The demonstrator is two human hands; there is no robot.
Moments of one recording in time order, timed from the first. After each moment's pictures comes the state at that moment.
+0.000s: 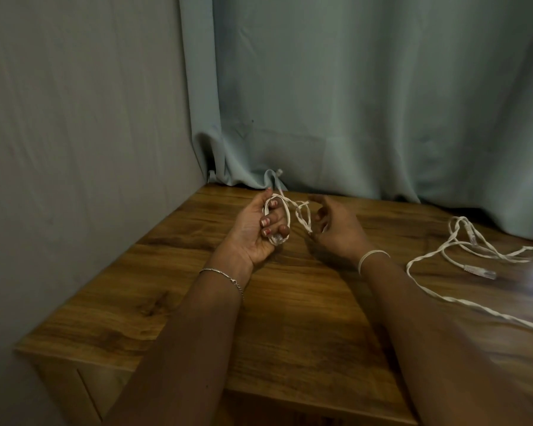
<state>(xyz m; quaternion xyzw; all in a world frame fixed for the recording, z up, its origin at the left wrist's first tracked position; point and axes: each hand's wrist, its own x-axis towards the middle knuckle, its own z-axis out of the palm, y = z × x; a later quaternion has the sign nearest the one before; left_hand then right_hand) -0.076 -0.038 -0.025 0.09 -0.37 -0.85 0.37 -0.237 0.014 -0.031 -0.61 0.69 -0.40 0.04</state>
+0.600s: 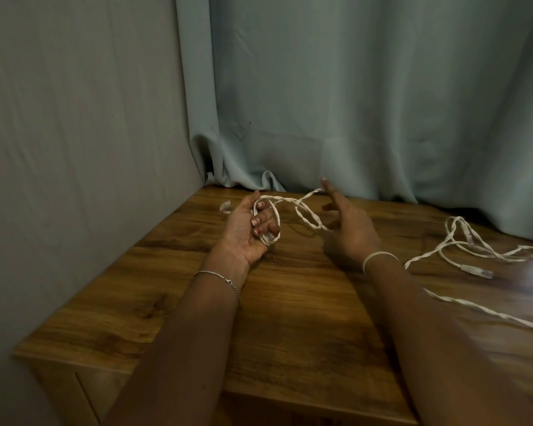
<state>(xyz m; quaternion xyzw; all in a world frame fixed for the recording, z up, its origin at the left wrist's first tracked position) -0.071 -0.041 -0.022 0.11 -0.30 -0.86 0.40 -0.256 0.021 -0.037 -0.58 0.72 -0.38 -0.02</state>
